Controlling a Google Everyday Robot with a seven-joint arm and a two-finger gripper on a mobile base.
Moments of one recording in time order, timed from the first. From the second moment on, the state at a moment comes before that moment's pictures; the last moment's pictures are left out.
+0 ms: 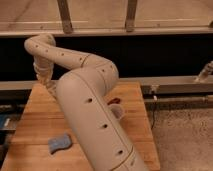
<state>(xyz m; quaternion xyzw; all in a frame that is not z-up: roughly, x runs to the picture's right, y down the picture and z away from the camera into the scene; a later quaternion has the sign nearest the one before) -0.344 -0.057 0.832 -0.32 -0.05 0.28 0.90</state>
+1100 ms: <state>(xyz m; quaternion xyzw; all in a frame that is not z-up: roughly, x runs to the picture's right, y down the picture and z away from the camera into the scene) -0.342 -0.071 0.836 -0.31 -0.15 0.33 0.88</state>
